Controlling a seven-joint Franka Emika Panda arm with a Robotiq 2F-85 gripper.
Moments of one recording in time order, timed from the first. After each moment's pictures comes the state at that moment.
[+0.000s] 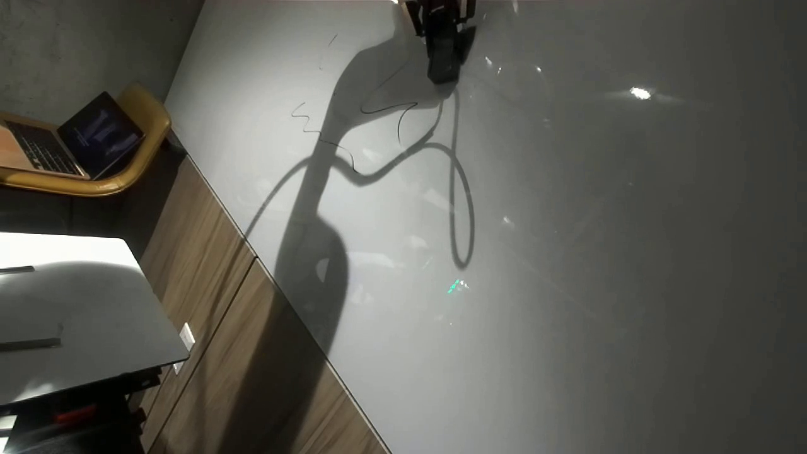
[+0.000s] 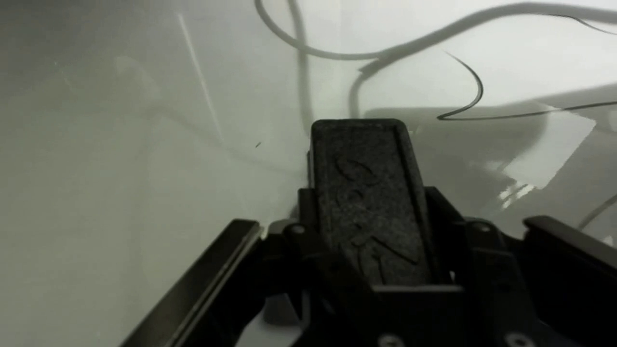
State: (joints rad) arm 0.11 0.07 0.09 -1.35 -0.66 1.79 0.18
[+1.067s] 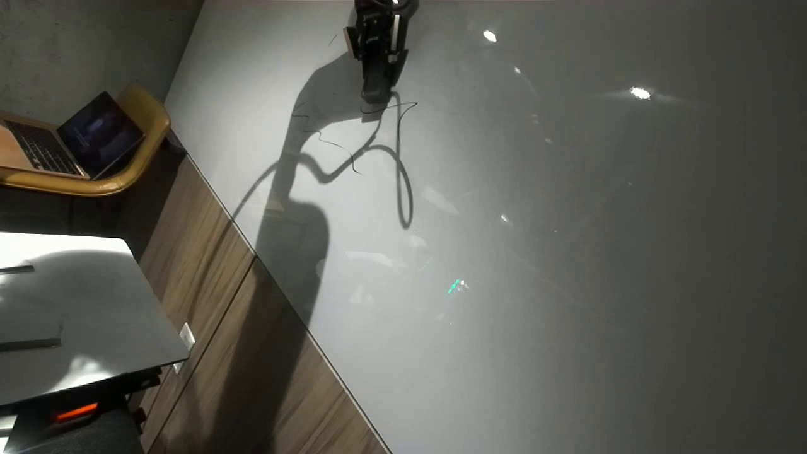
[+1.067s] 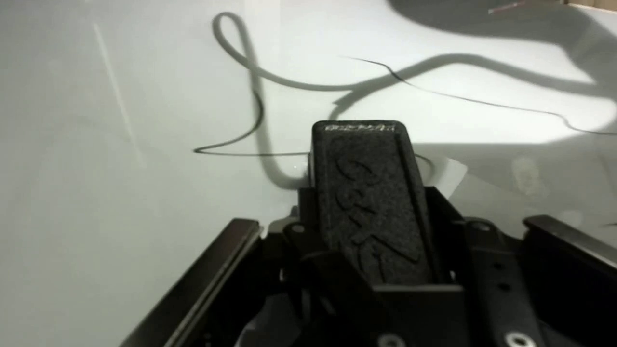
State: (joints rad) arm 0.22 0.16 0.16 -1.40 -0.63 1.75 0.28
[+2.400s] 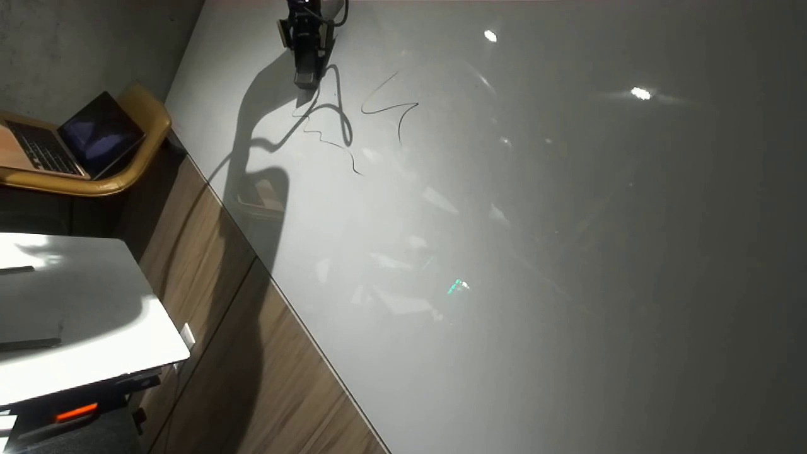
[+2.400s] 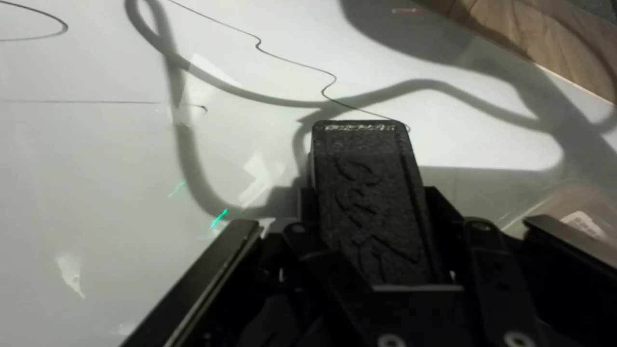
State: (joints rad) arm 0.53 0.50 0.17 -1.01 -0.63 1.63 0.26
